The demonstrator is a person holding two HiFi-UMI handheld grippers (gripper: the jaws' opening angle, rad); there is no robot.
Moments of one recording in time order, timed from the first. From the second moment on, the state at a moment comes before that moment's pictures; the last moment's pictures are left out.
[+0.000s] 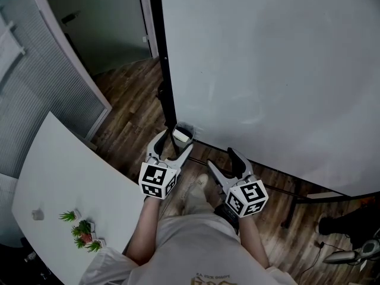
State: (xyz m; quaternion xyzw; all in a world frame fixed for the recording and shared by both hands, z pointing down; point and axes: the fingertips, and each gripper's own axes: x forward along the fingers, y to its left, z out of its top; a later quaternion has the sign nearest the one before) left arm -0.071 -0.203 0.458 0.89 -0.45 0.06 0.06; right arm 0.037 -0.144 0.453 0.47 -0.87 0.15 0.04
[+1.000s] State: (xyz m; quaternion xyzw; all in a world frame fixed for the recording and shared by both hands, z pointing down) left arm -0.059 -0.231 0.479 0.89 -0.45 0.10 0.04; right arm 0.037 -0.168 0.473 0.44 -0.88 0.18 0.05
